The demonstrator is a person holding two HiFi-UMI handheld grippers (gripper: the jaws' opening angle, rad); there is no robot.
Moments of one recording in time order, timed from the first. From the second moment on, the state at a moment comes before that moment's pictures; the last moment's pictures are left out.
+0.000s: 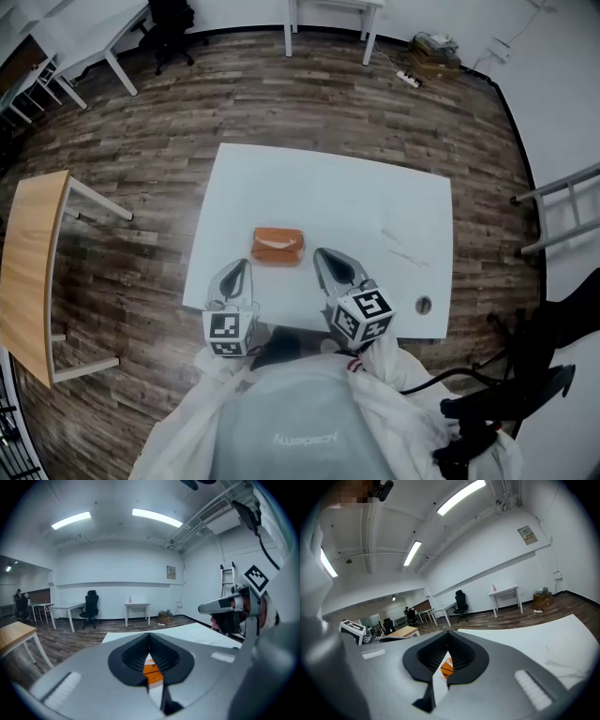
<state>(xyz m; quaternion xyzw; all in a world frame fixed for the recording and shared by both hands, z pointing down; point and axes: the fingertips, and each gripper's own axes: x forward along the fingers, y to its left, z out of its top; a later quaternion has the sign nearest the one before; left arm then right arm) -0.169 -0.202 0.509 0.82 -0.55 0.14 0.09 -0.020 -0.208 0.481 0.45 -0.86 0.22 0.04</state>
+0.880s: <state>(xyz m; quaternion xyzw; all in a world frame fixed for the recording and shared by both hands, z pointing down) -0.198 -0.247 0.531 0.87 -0.46 0.12 0.11 -0.058 -0.233 0.480 0.53 -0.82 0.21 0.05</state>
